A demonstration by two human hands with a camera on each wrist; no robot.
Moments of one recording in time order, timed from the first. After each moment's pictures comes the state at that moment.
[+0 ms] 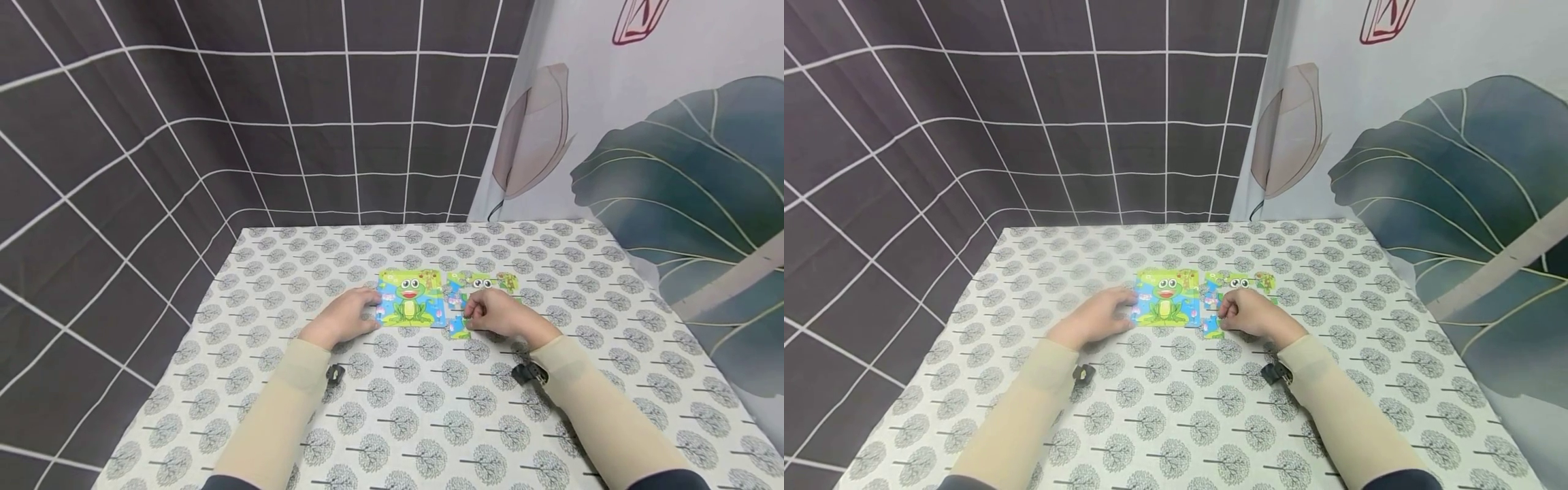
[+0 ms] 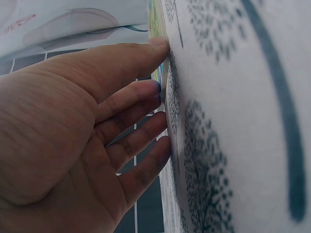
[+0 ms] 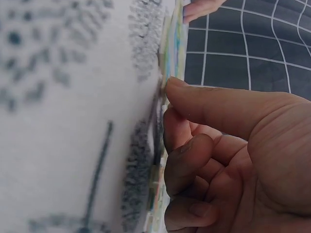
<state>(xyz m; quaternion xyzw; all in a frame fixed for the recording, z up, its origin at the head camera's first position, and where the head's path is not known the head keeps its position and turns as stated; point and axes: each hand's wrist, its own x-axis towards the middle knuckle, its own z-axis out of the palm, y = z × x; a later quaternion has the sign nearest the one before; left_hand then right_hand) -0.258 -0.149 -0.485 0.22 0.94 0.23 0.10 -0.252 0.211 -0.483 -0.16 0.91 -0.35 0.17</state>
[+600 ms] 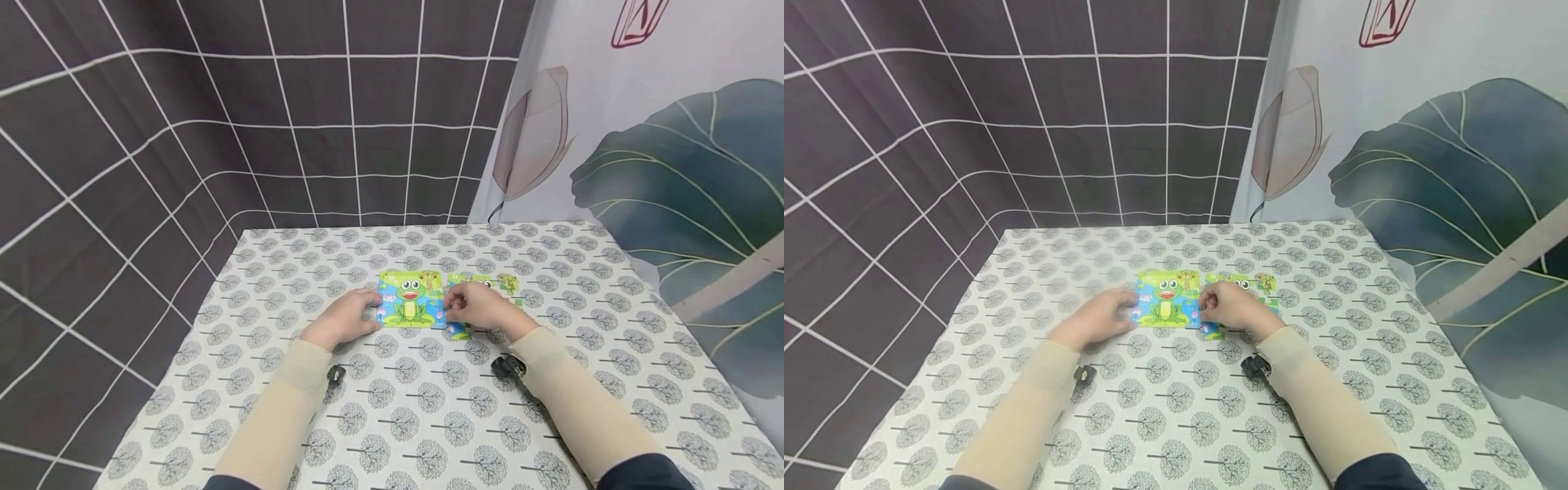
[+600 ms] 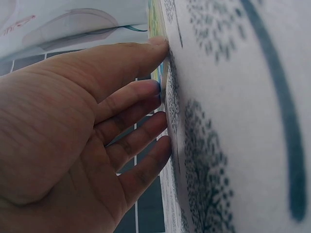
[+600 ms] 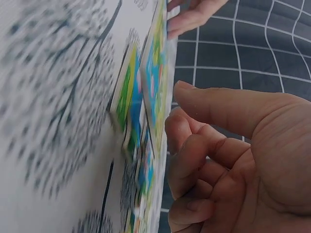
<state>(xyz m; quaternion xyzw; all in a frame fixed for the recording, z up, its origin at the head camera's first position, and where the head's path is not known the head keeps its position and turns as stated) -0.257 -0.148 -0.486 0.23 0.94 0.23 0.09 -0.265 0.175 -0.475 -0.18 0.90 -0.35 0.15</state>
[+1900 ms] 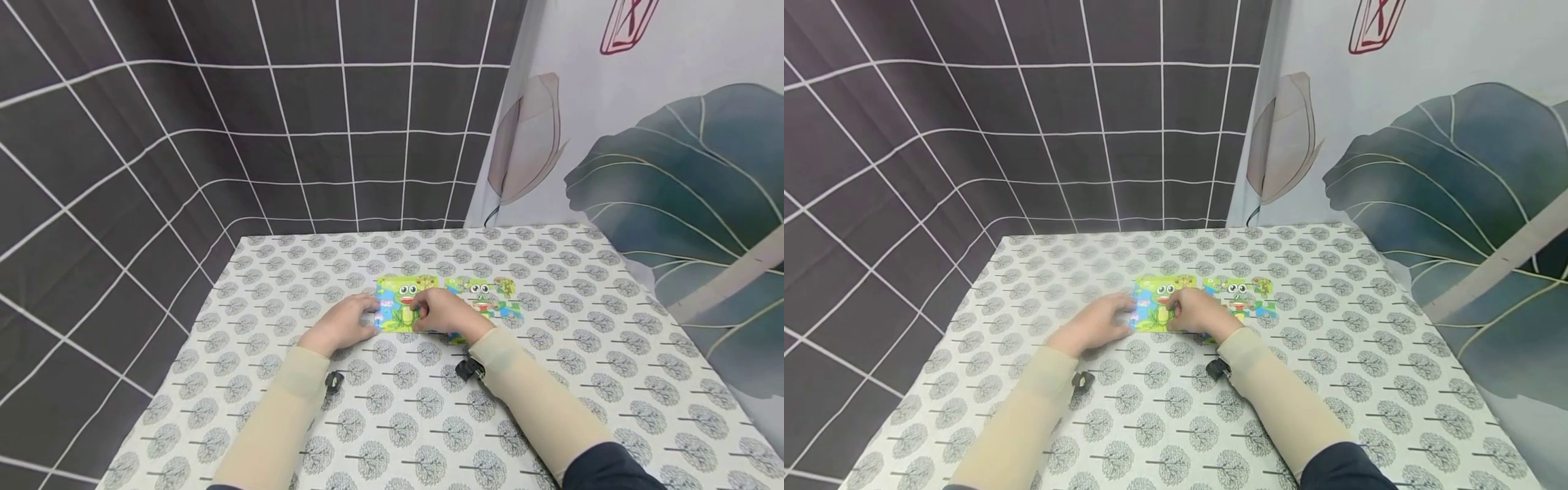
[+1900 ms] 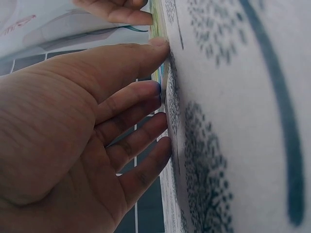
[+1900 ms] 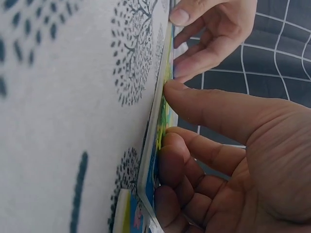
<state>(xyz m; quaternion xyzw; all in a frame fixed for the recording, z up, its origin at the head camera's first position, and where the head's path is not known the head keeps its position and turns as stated) -0.257 -0.148 -0.488 0.23 0.94 0.24 0.09 -0.271 0.111 -0.485 -0.18 0.92 -0.31 0.15</state>
